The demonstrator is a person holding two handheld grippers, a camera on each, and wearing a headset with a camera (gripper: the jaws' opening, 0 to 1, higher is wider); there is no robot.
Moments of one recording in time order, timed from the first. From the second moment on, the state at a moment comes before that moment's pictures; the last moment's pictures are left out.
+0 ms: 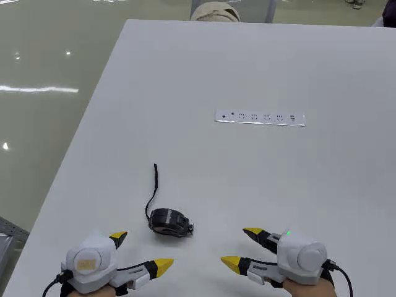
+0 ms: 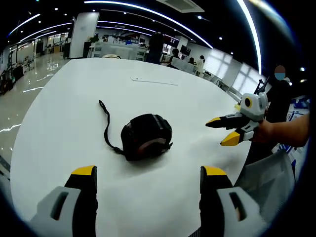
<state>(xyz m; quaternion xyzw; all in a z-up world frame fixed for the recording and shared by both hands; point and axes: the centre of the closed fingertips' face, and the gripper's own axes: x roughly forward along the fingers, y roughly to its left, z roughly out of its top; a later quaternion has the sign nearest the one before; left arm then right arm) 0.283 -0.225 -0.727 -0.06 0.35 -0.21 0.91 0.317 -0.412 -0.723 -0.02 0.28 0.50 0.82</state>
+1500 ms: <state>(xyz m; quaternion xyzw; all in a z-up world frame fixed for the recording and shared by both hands) 0.235 -0.203 -0.713 -0.05 0.35 -0.22 0.91 0.284 -0.483 -0.692 -0.04 0.26 0.44 0.86</state>
